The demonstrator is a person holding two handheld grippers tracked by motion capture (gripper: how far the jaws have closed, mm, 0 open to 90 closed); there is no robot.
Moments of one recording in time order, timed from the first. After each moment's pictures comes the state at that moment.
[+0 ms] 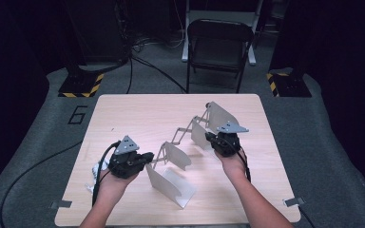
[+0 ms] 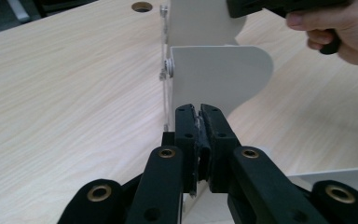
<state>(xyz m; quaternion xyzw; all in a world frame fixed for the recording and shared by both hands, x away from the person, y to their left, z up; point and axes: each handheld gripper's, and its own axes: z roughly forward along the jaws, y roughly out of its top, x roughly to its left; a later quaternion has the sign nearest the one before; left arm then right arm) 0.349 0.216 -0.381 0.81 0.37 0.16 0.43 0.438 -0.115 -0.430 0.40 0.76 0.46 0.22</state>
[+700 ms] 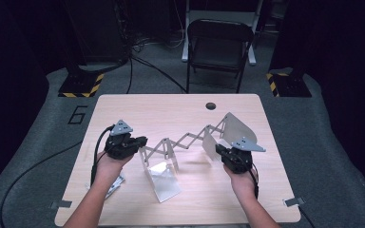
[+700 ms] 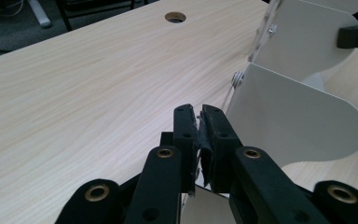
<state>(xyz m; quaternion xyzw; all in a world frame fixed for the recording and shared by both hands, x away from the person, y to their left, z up) 0.402 0.240 -0.382 0.80 0.38 0.17 0.43 0.383 -0.142 -0.438 0.44 0.72 0.49 0.22</state>
